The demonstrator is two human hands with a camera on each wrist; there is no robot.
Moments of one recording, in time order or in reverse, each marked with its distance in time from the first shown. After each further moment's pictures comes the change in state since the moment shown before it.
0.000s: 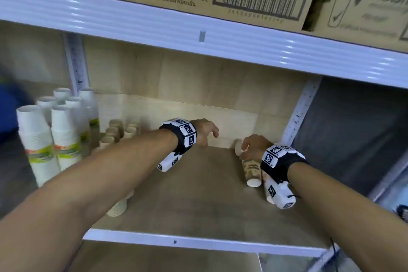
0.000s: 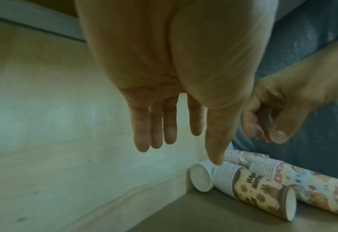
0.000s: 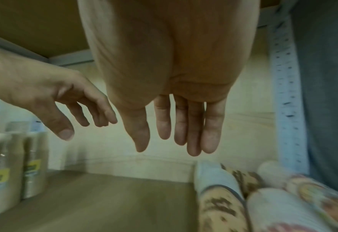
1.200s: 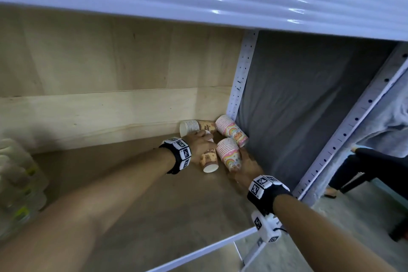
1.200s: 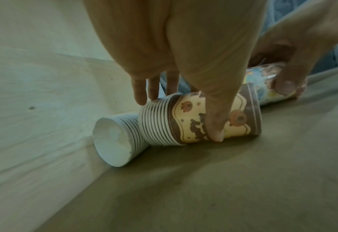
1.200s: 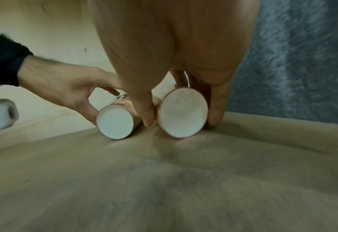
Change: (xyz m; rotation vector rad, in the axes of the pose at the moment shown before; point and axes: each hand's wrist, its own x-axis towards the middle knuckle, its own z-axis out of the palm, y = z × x) left_hand 0.161 0.104 0.120 0.442 0.050 0.559; right_hand -0.010 0.149 0.130 0.394 0.236 0.509
